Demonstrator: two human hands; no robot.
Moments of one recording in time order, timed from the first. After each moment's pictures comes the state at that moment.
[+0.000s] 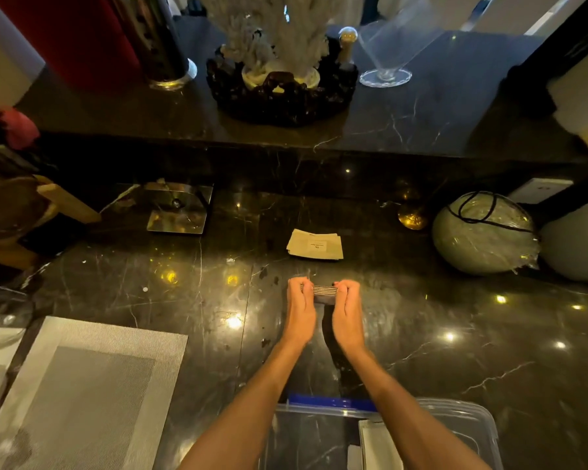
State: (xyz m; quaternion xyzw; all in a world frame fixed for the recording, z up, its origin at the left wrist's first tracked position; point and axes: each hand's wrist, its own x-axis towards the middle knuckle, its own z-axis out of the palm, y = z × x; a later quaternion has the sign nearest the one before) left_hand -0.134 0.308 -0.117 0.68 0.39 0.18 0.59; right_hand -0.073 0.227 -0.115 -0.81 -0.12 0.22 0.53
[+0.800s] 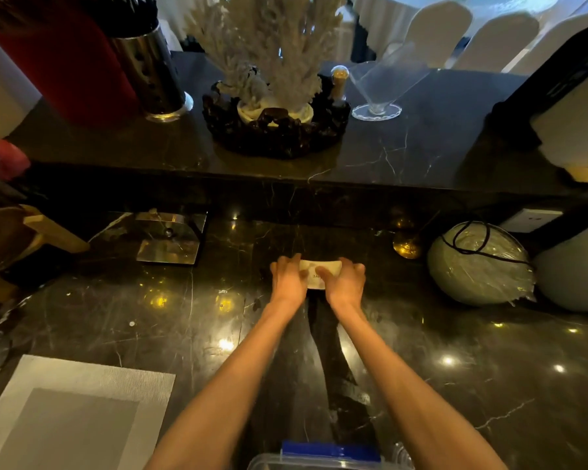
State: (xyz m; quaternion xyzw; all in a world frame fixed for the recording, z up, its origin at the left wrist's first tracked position) left_hand -0.052 0.402 -0.079 0.84 0.39 0.00 0.37; right_hand 0.017 0.307 -0.069 -0.91 -0.09 0.18 0.35
